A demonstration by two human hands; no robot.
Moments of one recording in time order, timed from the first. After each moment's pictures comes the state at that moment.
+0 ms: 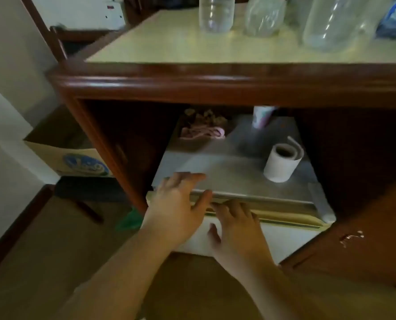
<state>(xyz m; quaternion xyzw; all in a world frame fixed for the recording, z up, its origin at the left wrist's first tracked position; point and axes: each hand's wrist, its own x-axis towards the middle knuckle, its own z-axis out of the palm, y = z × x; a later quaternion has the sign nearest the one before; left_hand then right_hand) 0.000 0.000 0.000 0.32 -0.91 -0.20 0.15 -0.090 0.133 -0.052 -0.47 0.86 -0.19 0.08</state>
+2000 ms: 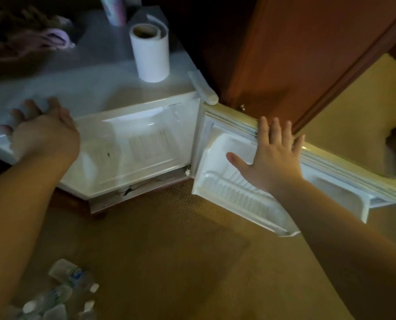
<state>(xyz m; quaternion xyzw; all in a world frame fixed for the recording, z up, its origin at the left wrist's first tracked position) -0.120 -0.144 -0.231 0.38 -0.92 -0.02 0.10 -0.163 0.359 -0.117 -0.09 0.99 0.04 0.06</state>
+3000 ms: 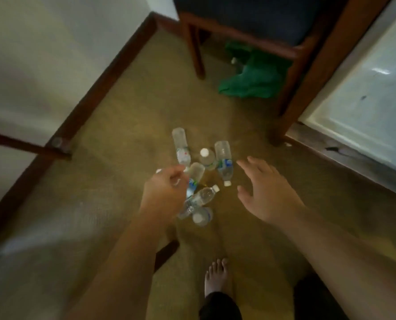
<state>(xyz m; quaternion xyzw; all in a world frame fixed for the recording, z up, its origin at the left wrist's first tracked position) 0.379 0.003 -0.288 0.72 -0.60 -0.34 0.07 0.142 0.057 -0.299 -0.63 0.69 -0.03 0.36</state>
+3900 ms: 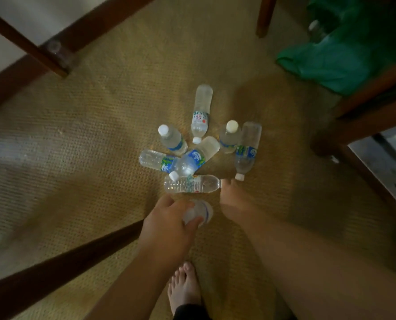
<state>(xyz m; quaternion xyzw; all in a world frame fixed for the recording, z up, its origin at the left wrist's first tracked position) 0.385 0.112 -0.426 0.76 -0.58 -0.29 0.08 0.235 0.029 -0.595 -0.70 0.60 0.18 0.34</state>
